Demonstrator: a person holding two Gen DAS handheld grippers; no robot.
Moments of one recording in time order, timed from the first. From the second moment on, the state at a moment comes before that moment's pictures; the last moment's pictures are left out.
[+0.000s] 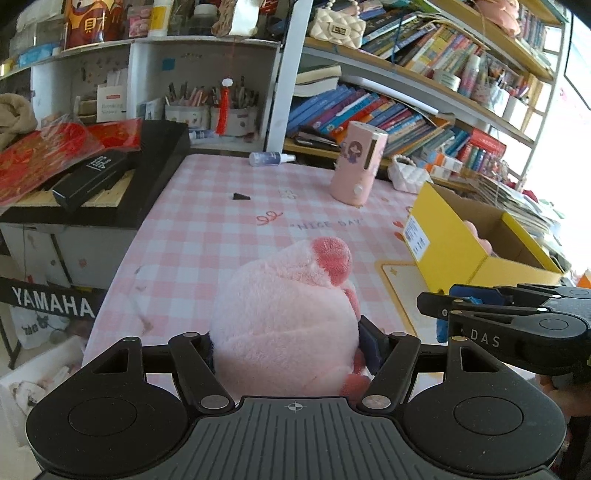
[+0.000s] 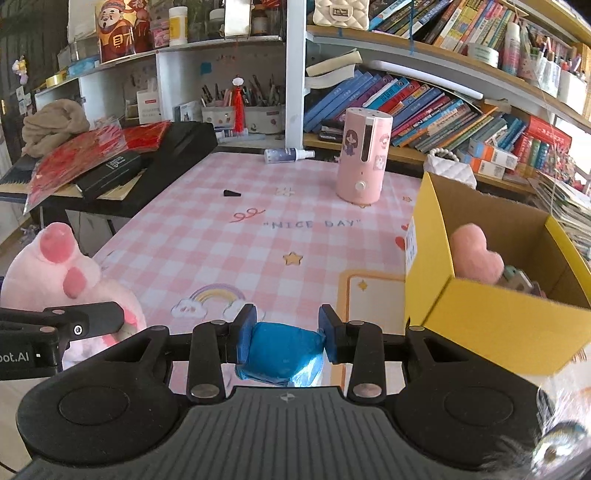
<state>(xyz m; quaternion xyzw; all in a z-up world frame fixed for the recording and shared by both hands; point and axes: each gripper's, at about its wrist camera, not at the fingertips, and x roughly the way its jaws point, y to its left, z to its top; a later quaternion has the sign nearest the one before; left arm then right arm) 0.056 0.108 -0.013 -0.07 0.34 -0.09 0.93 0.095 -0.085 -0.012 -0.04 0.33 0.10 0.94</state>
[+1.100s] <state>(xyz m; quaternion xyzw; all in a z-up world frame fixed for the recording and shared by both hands) -0.001 0.050 -0.014 -0.01 0.35 -0.22 0.91 -0.020 -0.145 -0.024 0.03 0.35 -0.03 0.94</state>
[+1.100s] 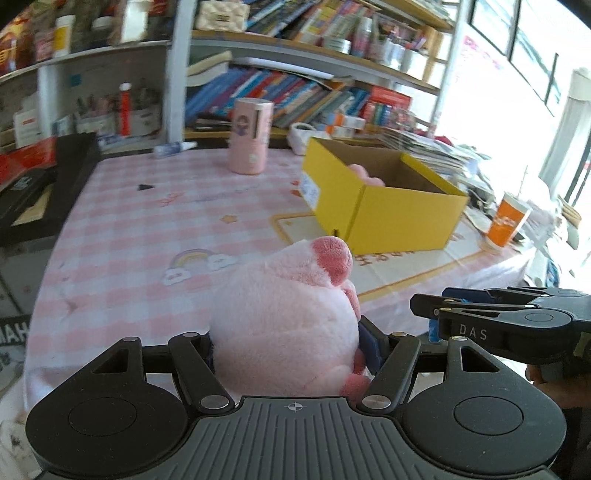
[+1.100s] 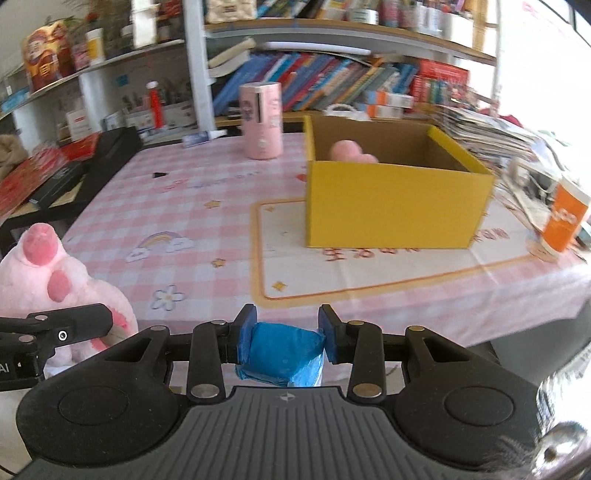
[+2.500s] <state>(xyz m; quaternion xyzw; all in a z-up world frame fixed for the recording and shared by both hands) 0.056 -0.075 -0.013 0.04 0.33 -0.32 0.89 0.003 -0.264 -0.019 0.06 0.35 -0.12 0.93</state>
